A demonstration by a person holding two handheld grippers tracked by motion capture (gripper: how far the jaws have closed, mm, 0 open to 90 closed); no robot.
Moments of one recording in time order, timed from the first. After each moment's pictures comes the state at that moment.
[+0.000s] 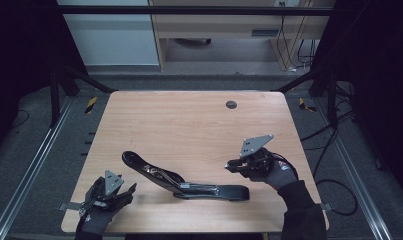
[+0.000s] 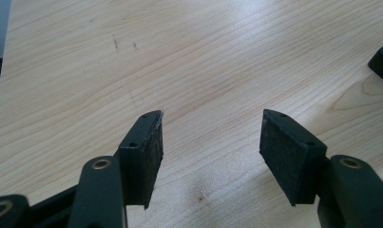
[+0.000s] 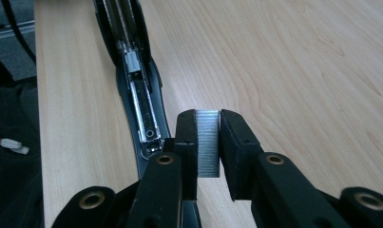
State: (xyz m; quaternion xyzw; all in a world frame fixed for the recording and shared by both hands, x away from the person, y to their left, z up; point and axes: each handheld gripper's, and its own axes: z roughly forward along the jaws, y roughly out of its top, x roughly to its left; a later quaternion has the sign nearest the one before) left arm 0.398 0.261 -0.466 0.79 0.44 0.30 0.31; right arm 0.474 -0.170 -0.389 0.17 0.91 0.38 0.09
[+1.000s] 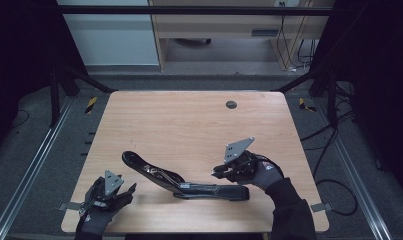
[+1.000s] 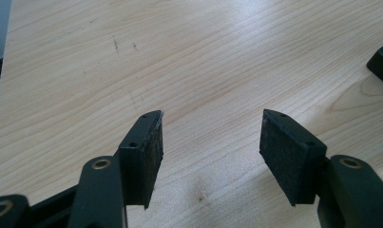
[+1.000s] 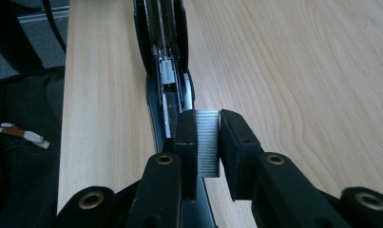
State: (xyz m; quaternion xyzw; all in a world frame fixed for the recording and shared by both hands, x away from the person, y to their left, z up) left arm 0.398 0.262 -0.466 0.79 0.44 0.30 0.31; right arm 0.476 -0.134 -0.400 0.10 0.92 0.38 0.05
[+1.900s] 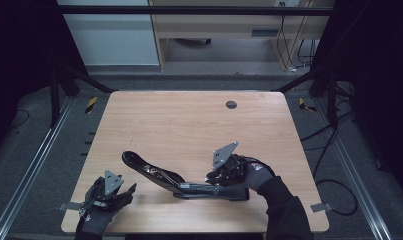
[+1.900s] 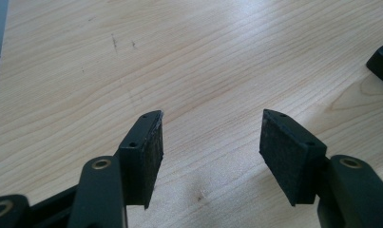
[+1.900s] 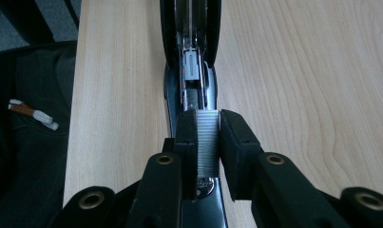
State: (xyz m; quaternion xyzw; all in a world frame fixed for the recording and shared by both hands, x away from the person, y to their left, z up) left arm 0.398 0.262 -0.466 0.79 0.44 0.30 0.31; right arm 0.473 -0.106 -0.407 0.06 0.94 0.33 0.04
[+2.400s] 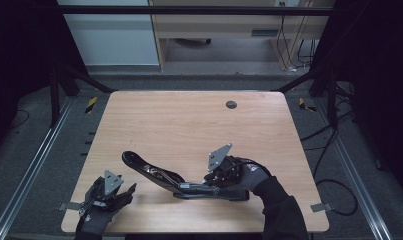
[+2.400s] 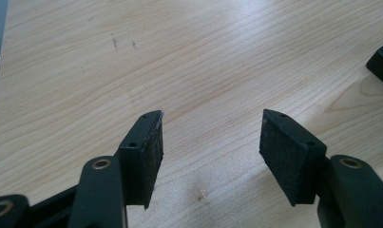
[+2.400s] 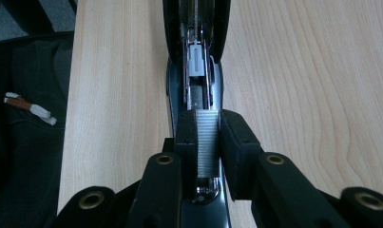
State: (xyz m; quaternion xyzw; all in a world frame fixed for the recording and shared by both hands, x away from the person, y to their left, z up) left arm 0.398 0.262 -0.466 0.79 0.44 0.30 0.31; right arm 0.475 -0.096 -0.416 0.05 0.95 0.31 0.03
